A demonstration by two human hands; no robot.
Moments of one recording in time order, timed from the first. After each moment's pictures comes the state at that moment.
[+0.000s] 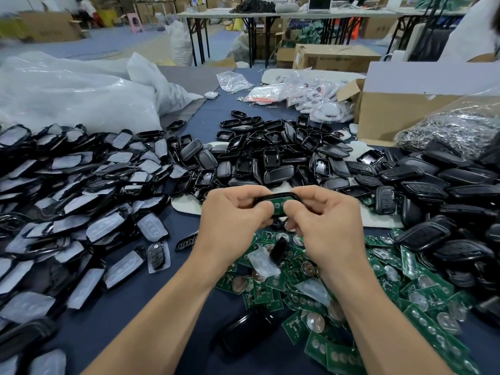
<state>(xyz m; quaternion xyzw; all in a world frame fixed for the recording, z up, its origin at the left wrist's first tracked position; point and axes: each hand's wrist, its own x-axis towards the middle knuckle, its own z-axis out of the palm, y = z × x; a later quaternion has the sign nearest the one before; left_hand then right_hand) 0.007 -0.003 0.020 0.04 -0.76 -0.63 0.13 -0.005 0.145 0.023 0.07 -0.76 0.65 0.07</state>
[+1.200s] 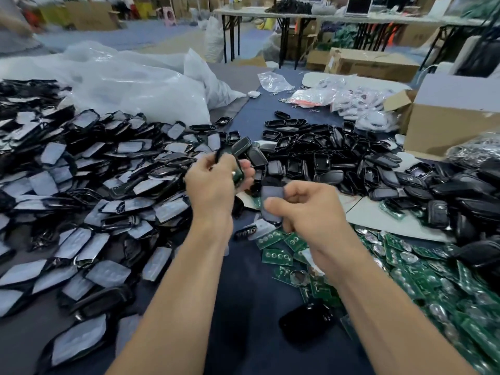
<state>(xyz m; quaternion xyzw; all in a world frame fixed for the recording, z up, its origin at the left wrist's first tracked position) -0.007 -0.089 0.038 0.23 -0.50 -0.78 0.29 -0.007 0.058 0.037 0.10 -0.75 0.65 -0.08</state>
